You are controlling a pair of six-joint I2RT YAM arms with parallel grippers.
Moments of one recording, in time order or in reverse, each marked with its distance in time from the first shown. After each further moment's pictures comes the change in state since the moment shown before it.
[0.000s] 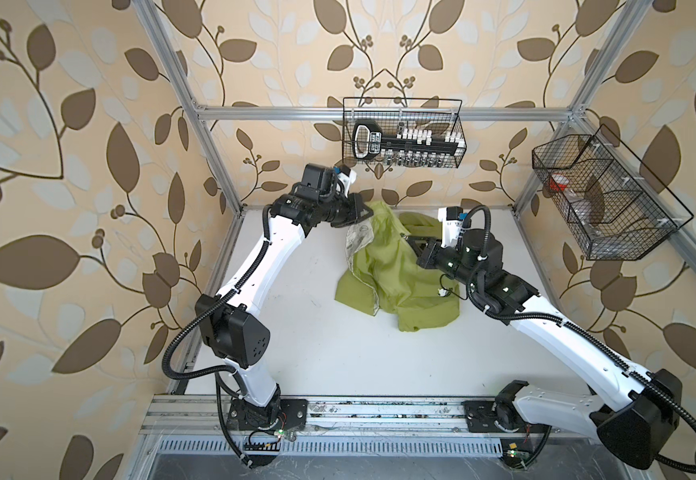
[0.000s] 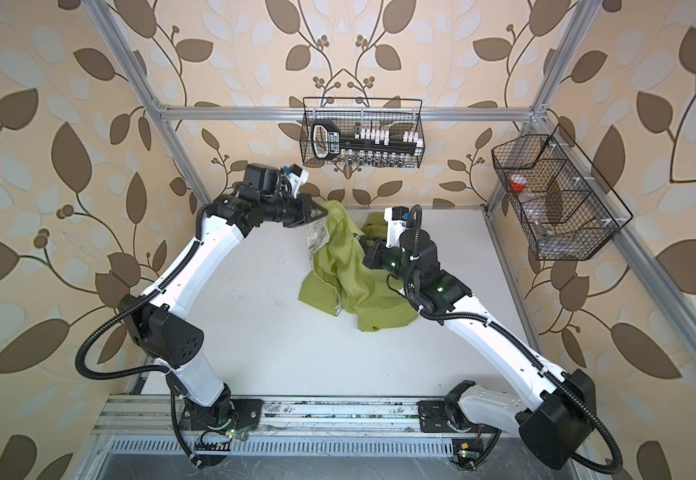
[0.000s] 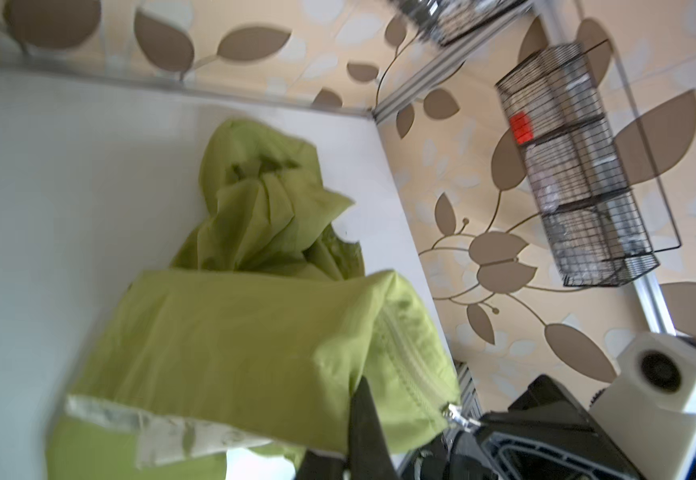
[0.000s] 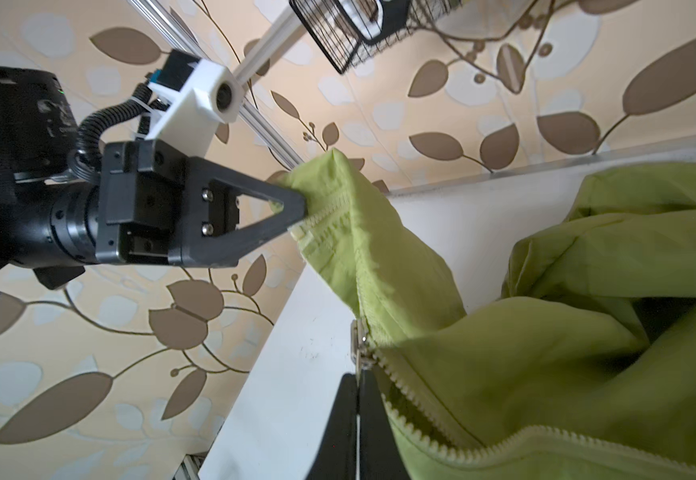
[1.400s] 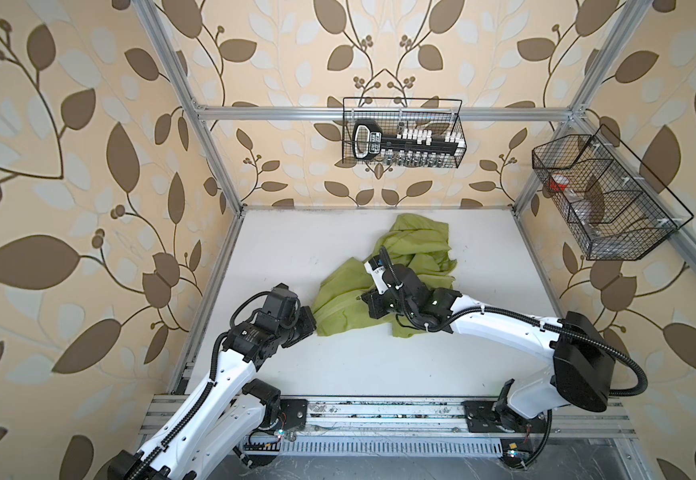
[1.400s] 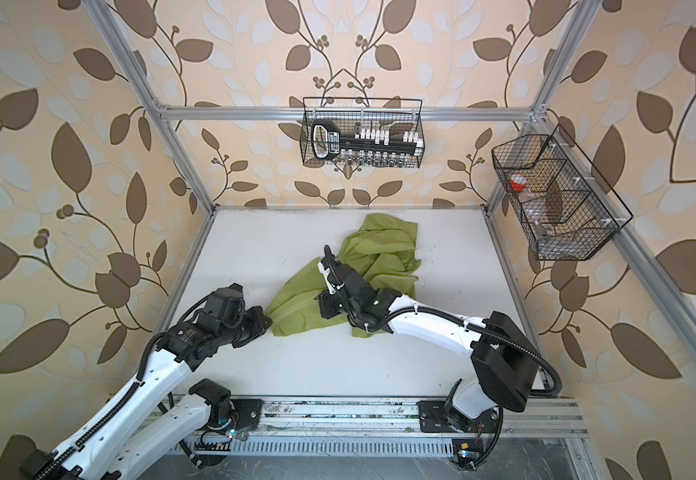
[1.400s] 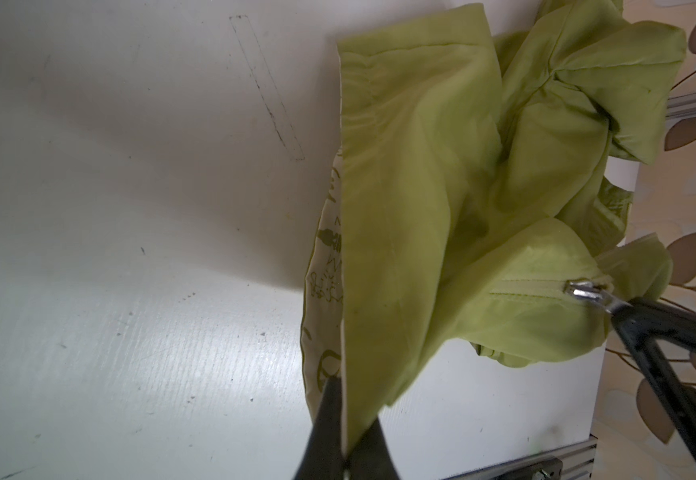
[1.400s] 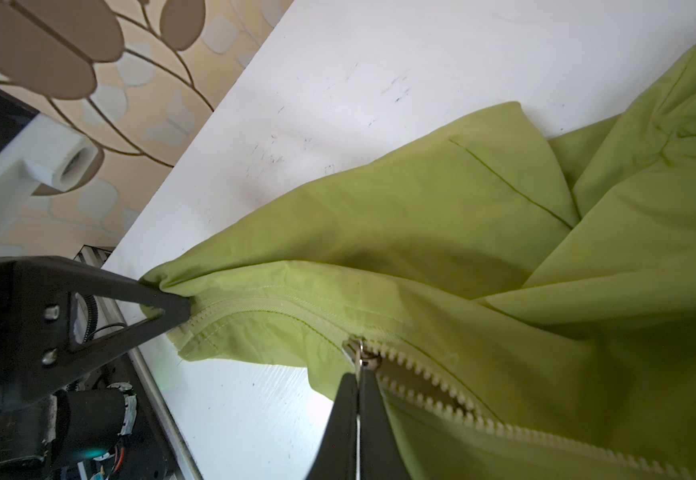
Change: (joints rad) left arm 0.000 -0.951 -1.144 0.000 -0.443 -0.335; right arm 0.325 0.345 0.042 -0.093 0.095 -0.178
